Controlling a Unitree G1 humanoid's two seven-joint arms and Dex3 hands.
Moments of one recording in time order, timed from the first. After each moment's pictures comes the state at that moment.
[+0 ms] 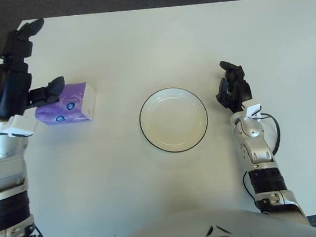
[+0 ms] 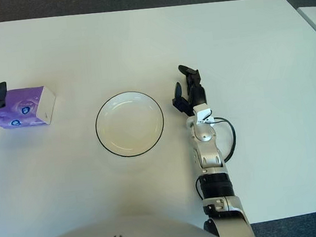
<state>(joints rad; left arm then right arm) -0.08 0.68 0.45 -0.22 0.28 -0.35 -0.10 -0.12 0.01 -0.04 0.13 -0.07 -0.09 -0.13</state>
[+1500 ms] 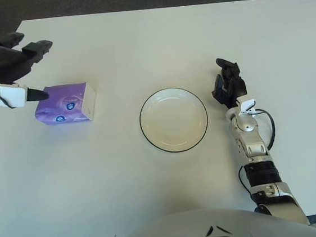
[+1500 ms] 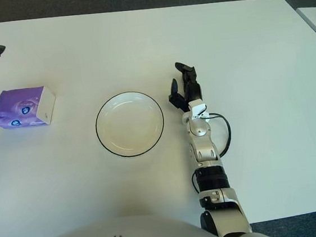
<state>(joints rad) -0.23 1.28 0.16 -0.17 0.61 -0.16 -0.72 -0.18 0.02 -0.03 0.19 -0.07 -0.10 -0.15</state>
